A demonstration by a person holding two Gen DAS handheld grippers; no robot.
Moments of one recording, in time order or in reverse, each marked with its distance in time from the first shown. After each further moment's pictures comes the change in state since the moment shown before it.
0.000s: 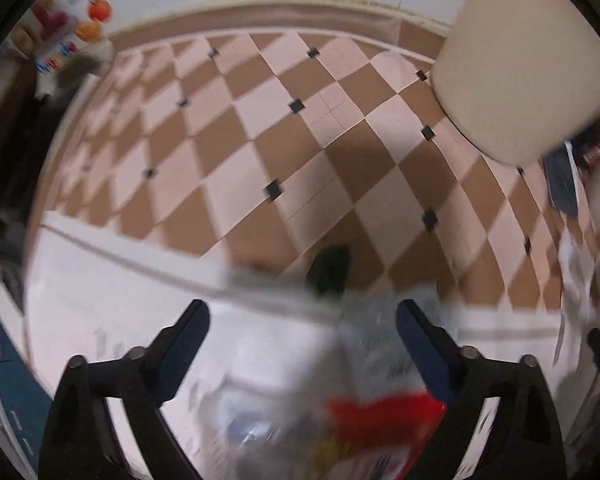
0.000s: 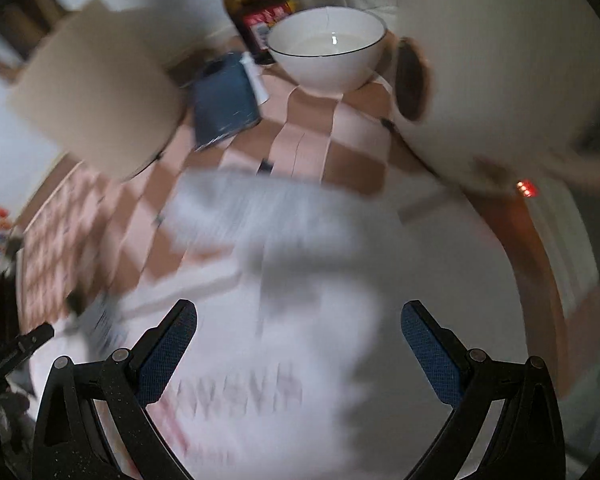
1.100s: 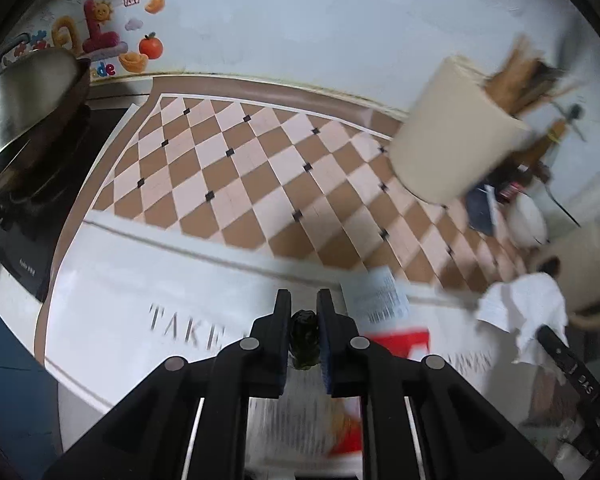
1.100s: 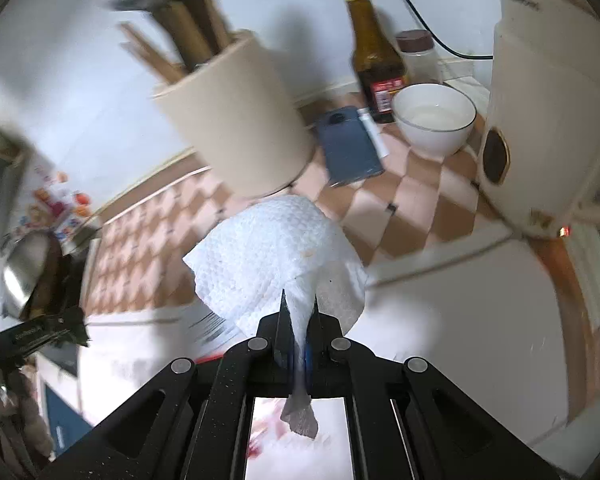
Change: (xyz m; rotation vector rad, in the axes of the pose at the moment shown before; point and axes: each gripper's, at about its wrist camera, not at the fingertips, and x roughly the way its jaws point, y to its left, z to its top) left arm -0.137 0.074 -0.082 0.008 -0.228 -0.188; right arm -0.089 0.071 -0.062 -0.136 -0.197 0.246
